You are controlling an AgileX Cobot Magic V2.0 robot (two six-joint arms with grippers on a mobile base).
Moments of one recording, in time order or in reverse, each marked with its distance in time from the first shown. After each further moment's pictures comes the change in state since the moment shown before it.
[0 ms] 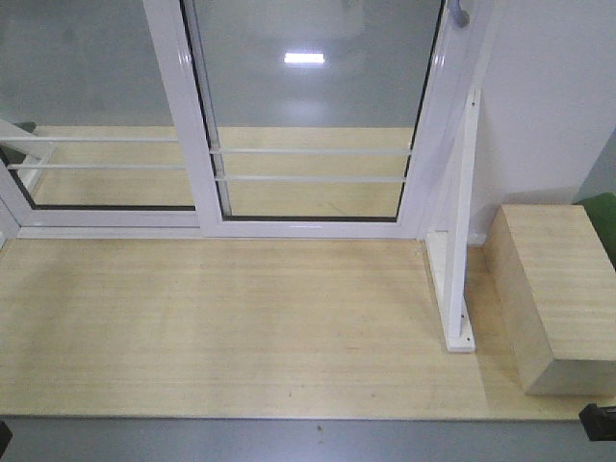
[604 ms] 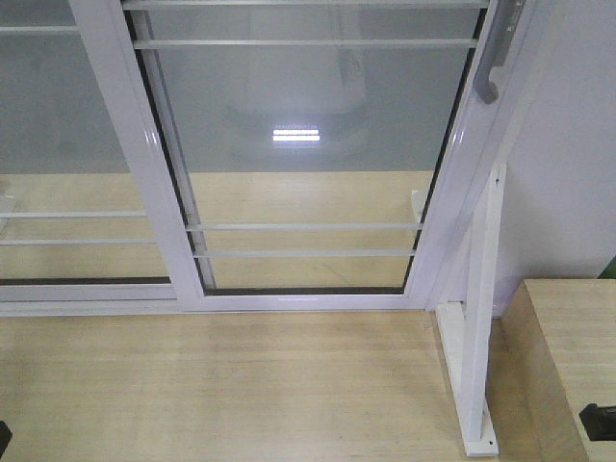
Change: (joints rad) left arm 0.000 0.000 0.000 0.000 0.000 0.000; right arm 0.000 0.000 0.000 0.000 -0.001 0.000
